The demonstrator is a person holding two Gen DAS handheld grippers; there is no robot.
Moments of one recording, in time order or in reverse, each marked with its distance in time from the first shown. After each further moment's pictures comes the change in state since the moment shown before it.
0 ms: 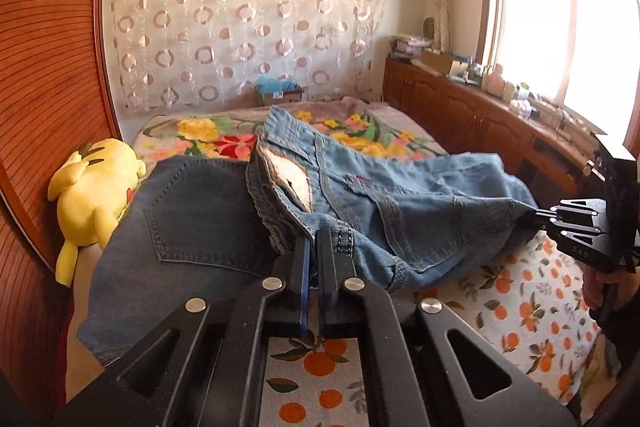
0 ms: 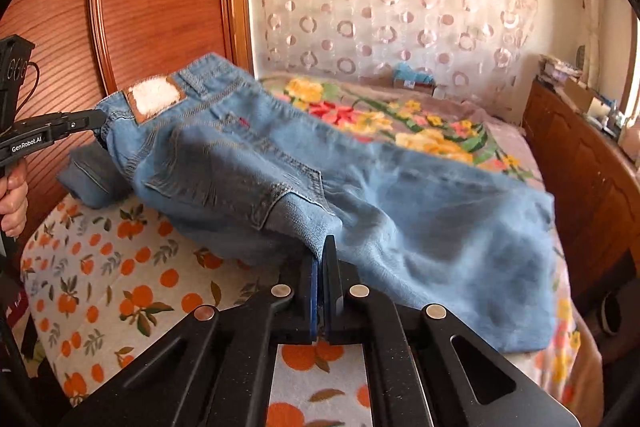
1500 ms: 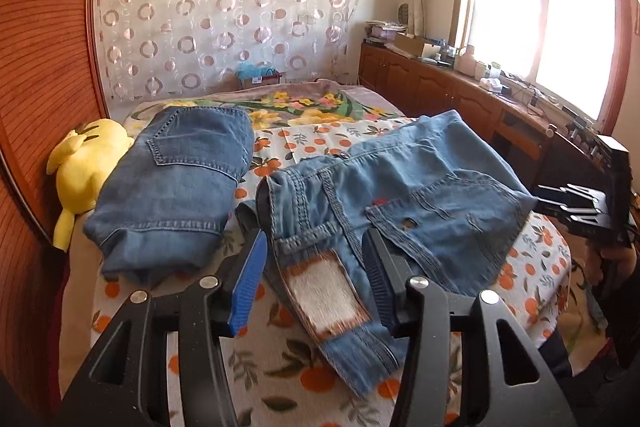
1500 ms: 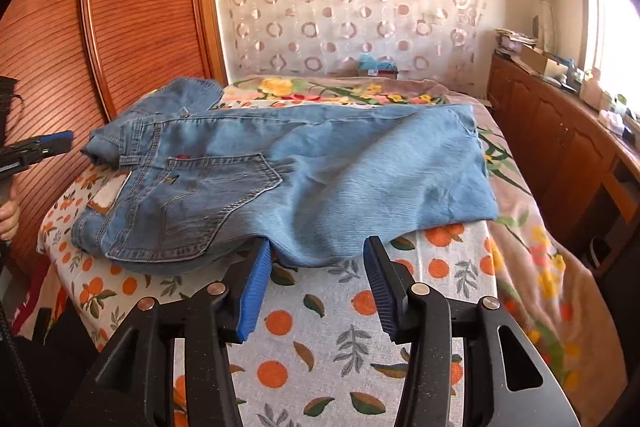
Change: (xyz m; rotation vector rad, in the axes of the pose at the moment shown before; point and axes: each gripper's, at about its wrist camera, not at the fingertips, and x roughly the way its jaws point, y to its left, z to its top) left arm -0.052 -0.017 -0.069 0.027 0.061 -0.064; right arm -0.114 0.011 -0.119 0.135 -0.010 -0.060
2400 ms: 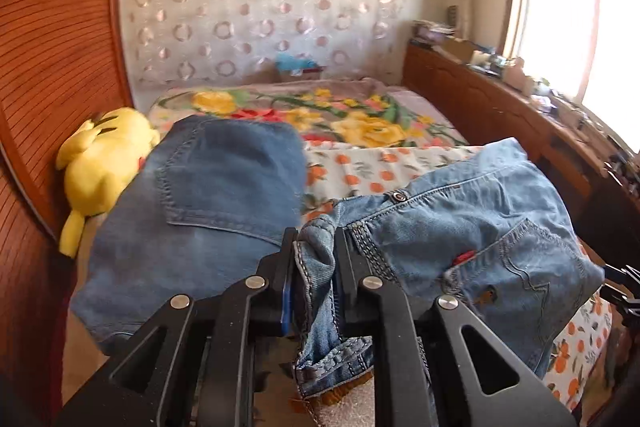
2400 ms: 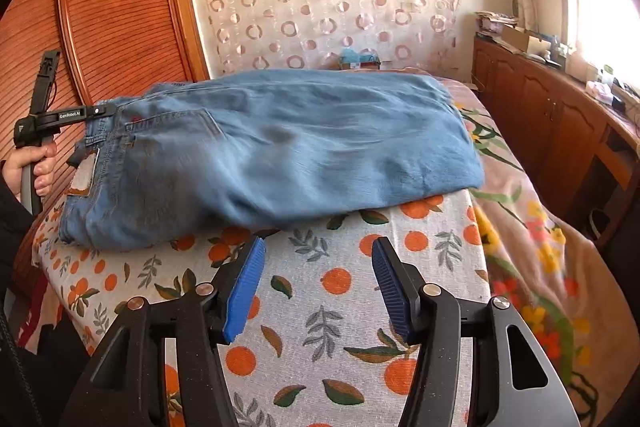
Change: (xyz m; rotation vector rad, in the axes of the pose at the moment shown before) left arm 0.077 0.054 0.057 -0.092 0.037 0.123; right arm 0.001 -0.021 -0.015 0.081 0.010 -0.013
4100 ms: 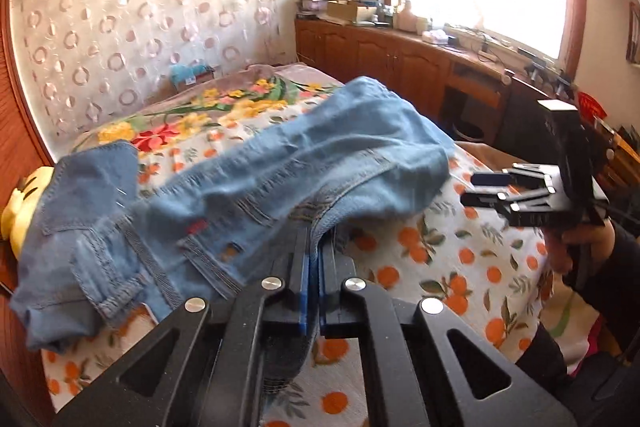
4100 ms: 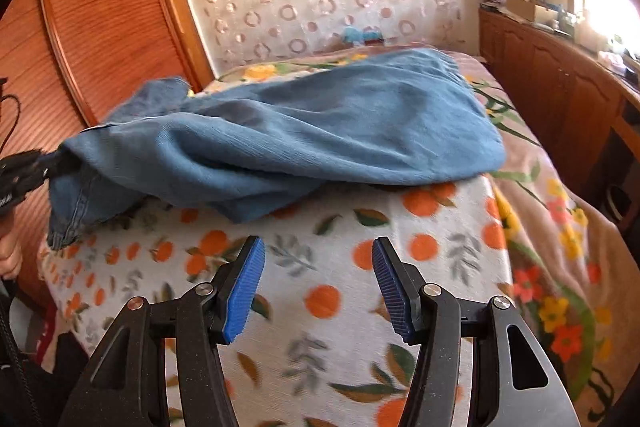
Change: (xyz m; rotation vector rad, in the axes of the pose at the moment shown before) left arm -0.058 -0.158 -0.042 0.308 0.038 -0.229; right arm 0.034 -0.027 0.032 0.052 0.071 0.078
